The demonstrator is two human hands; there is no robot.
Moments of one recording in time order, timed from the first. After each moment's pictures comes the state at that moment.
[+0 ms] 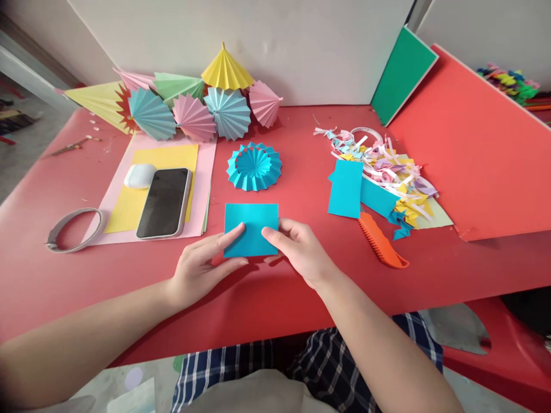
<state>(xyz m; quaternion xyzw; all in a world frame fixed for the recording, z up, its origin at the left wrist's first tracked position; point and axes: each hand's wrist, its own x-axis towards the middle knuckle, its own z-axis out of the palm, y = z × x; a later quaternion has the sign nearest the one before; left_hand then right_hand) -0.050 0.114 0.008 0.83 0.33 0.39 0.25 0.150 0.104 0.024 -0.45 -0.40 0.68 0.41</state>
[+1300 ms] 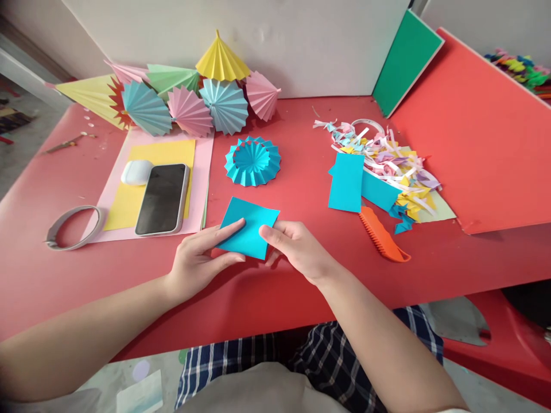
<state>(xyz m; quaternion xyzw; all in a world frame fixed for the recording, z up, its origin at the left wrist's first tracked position) -0.049 0.118 0.009 0.79 0.32 0.41 0.31 0.153 0.102 0.022 -0.39 -0.43 0.72 0.39</state>
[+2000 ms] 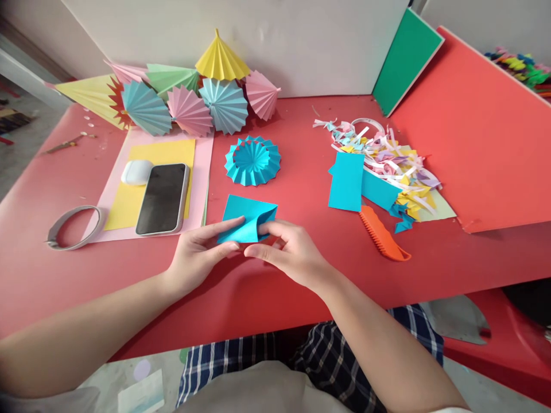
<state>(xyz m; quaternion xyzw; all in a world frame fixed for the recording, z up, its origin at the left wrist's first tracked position) -0.043 0.120 0.017 0.60 0.43 0.39 0.55 0.148 0.097 0.026 -0.45 -0.56 0.58 0.37</state>
